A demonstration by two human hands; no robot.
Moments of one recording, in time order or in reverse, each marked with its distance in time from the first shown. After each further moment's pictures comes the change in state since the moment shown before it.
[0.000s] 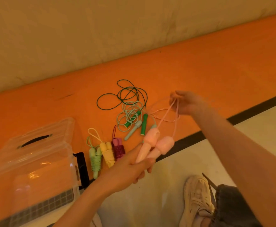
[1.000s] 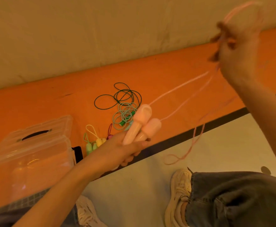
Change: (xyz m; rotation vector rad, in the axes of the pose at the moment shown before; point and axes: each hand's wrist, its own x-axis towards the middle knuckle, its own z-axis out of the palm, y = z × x) left_hand -0.059 0.064 0.006 -0.061 0.023 -0.007; right_hand -0.132 -0.110 -0.010 -1.114 0.176 -1.181
